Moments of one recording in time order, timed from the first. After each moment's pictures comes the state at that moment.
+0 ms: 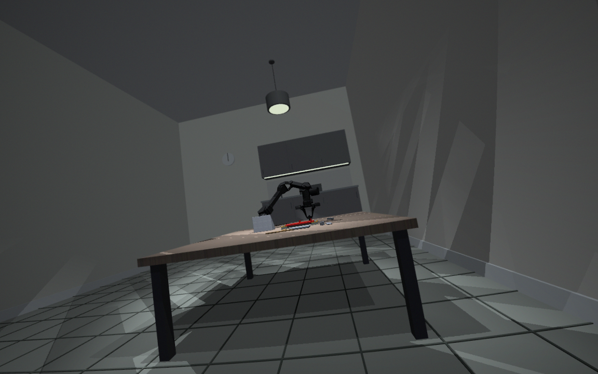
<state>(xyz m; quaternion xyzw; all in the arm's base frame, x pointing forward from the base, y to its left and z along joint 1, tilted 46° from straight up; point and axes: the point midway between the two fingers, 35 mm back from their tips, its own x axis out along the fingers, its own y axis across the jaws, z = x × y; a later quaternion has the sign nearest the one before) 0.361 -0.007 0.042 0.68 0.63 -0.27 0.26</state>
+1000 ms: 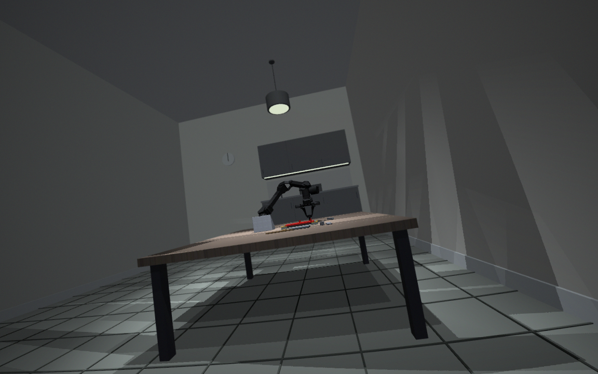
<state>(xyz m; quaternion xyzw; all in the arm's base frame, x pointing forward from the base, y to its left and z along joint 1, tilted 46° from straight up) 0.361 -0.014 0.048 0.68 0.63 -0.27 0.26</state>
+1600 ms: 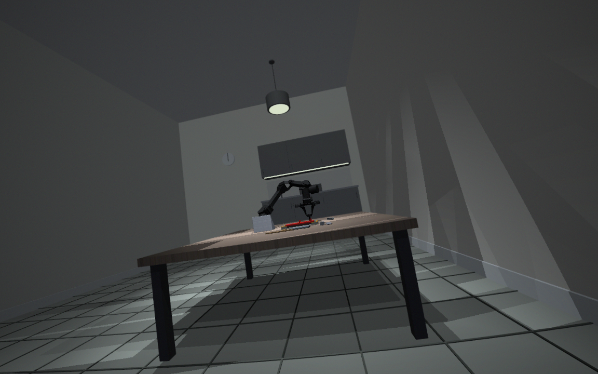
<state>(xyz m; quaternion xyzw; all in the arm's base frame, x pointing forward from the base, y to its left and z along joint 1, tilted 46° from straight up) 0.360 -0.018 0.052 0.68 0.63 -0.27 0.26</state>
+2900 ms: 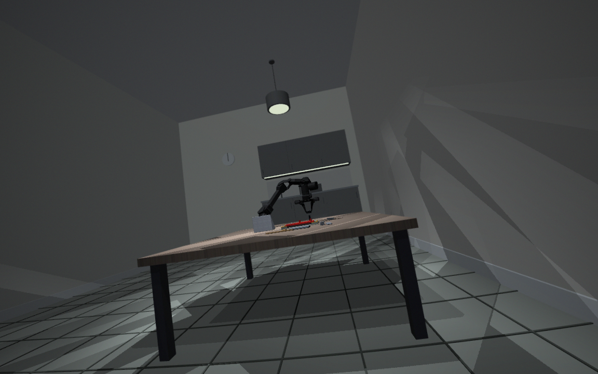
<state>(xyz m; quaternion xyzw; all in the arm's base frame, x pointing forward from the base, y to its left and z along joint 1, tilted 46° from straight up) 0.359 -0.036 0.070 0.68 0.63 -0.27 0.26</state>
